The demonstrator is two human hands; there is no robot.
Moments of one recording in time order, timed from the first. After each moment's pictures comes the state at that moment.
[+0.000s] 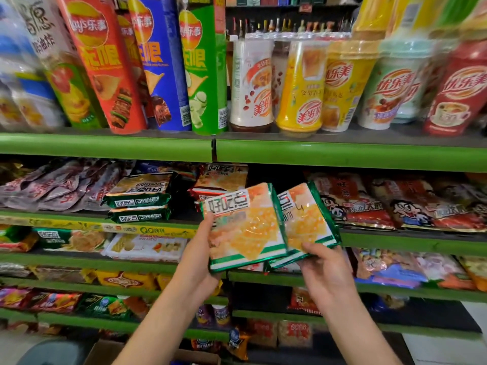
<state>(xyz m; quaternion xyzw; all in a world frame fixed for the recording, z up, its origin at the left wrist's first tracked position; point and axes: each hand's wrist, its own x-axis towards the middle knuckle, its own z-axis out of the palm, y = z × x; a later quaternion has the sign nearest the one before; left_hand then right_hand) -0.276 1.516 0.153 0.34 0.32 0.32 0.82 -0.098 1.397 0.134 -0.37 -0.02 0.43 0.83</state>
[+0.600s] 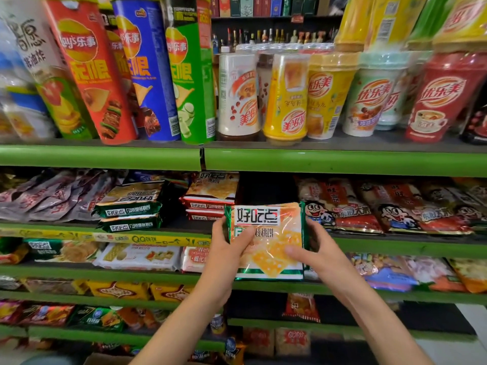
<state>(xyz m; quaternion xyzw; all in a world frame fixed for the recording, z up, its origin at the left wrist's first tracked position) -0.229 1.496 0.147 0.53 0.34 0.35 0.69 -0.057 1.375 0.156 -0.67 -0.37 0.37 0.54</state>
